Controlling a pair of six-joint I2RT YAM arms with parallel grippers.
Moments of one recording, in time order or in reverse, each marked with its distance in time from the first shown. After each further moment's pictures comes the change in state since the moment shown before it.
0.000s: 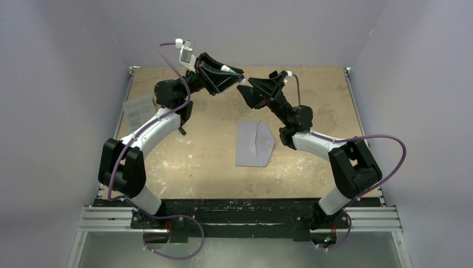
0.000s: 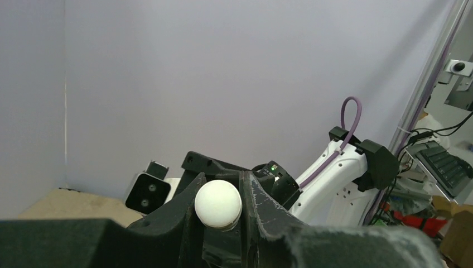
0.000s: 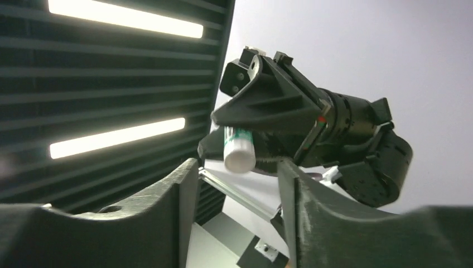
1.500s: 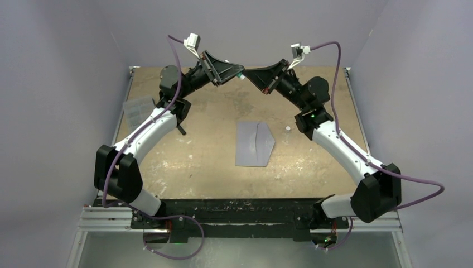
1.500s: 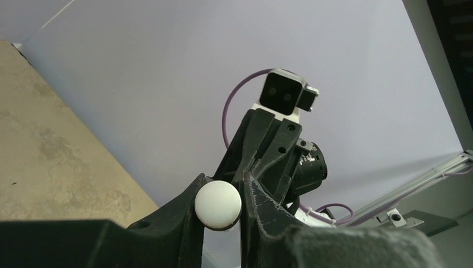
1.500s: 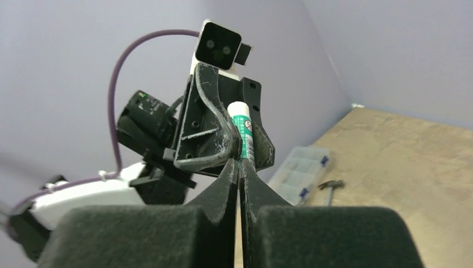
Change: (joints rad) left arm -0.002 -0.060 0.060 -0.583 -0.178 -0.298; right arm -0.053 -0.248 0.240 -0.819 -0.085 -1.257
